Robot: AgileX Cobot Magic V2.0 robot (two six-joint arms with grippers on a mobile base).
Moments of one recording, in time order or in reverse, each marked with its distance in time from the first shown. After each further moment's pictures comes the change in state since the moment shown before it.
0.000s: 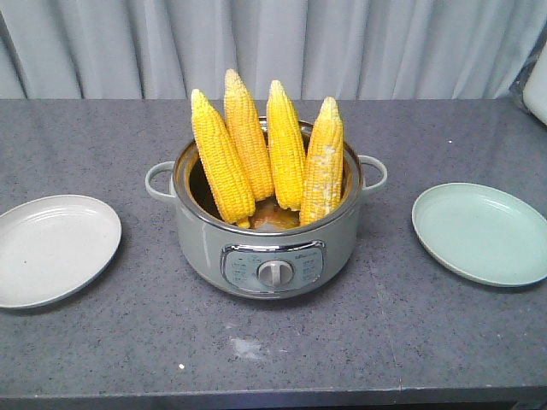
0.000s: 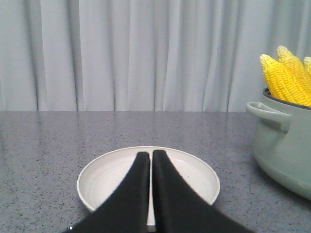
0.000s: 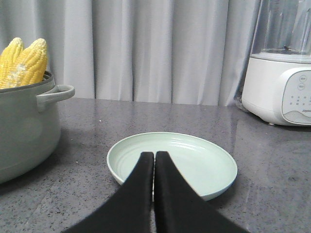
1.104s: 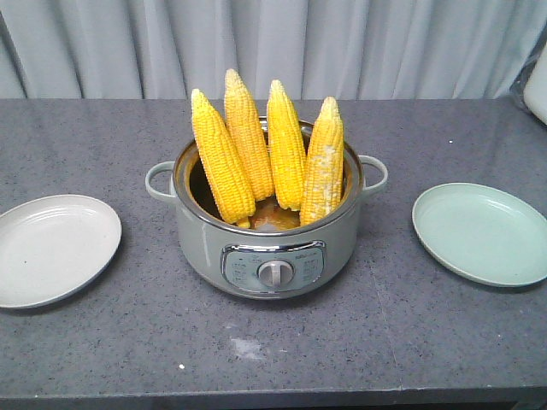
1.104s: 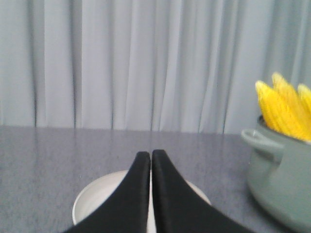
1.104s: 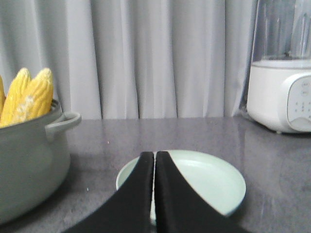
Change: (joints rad) left arm 0.000 0.000 -0.061 -0.021 -0.017 -0.020; right arm 0.000 0.000 -0.078 0.037 0.008 0.046
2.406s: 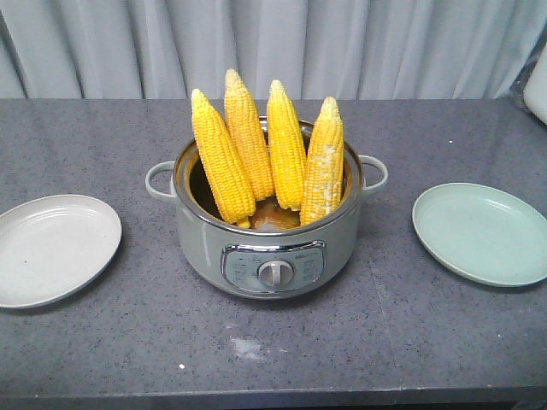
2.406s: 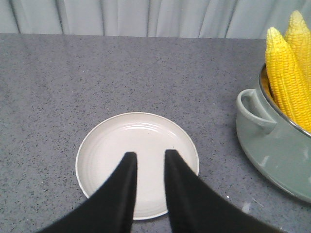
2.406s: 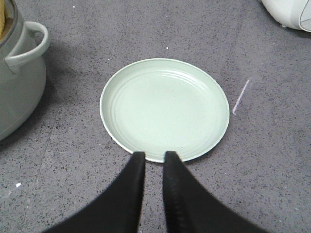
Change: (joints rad) left arm 0.000 0.663 -0.834 0.001 0.773 -0.001; right arm 0.000 0.736 -0.727 -0.007 0.704 -0.084
